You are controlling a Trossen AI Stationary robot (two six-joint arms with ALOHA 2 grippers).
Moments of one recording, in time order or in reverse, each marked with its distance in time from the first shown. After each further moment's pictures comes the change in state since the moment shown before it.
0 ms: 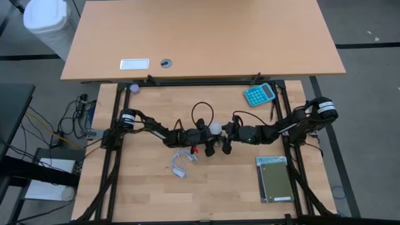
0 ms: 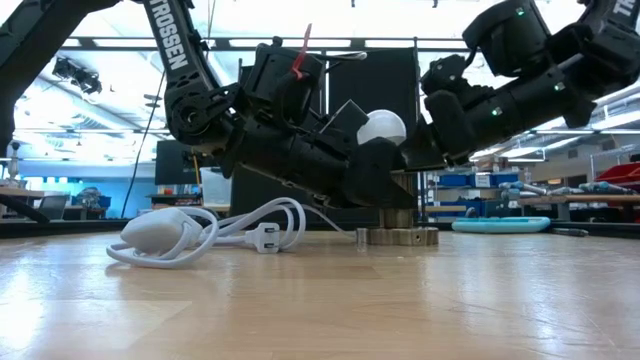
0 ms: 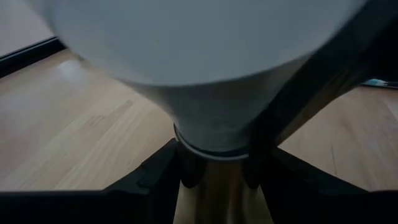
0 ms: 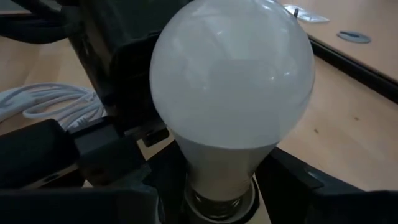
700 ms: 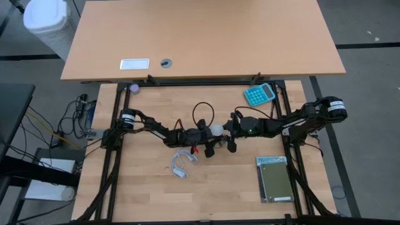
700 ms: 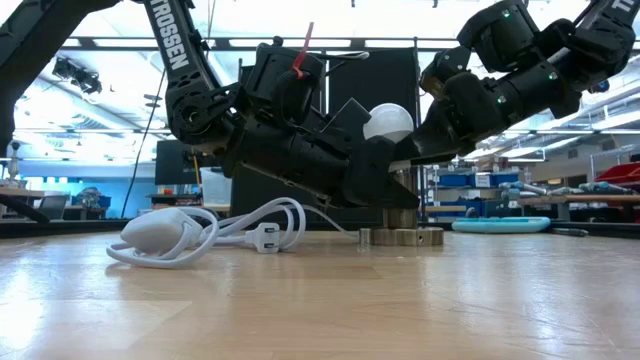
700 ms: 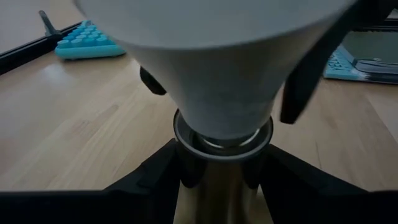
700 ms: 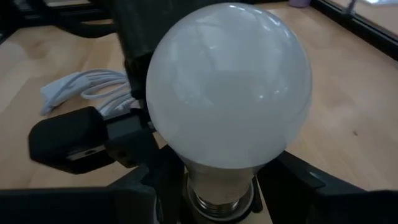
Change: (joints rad) left arm 0.000 -0.001 0.005 -0.005 0.049 0.025; right arm -0.124 -0.142 0.002 -0.172 -0.318 -0.041
